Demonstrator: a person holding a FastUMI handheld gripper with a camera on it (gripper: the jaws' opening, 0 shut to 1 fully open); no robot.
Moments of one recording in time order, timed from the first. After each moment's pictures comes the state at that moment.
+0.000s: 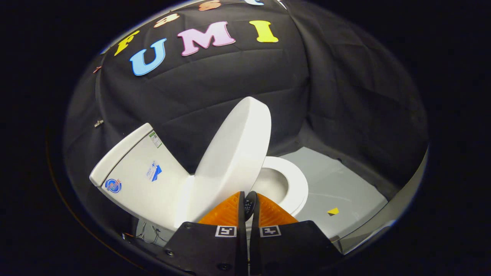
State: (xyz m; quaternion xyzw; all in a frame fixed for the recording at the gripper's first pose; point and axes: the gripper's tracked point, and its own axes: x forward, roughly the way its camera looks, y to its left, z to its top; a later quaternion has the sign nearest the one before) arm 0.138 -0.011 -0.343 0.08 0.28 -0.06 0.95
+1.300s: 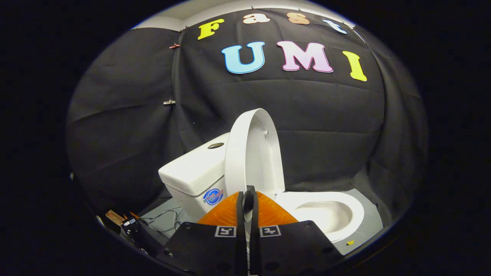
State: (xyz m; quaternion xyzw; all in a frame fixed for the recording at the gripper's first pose) arm 0.133 0.243 -0.274 0.01 0.21 0.16 0.96
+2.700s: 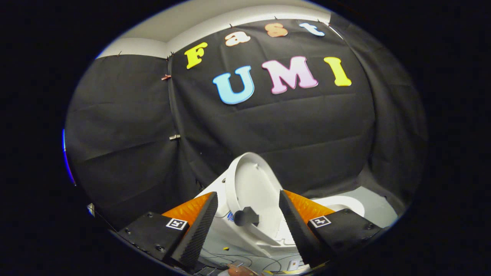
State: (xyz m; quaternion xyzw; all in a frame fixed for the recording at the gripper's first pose) arm 0.086 0.185 -0.112 0.09 0.13 0.14 0.98
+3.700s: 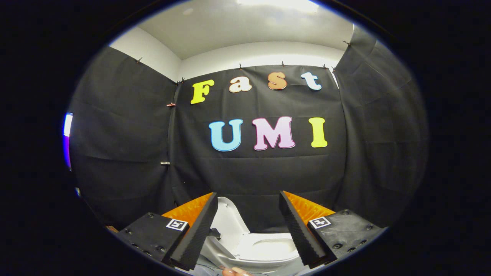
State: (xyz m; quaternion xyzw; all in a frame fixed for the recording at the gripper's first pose) arm -0.002 0.089 0.027 0.01 -0.01 0.10 1.00
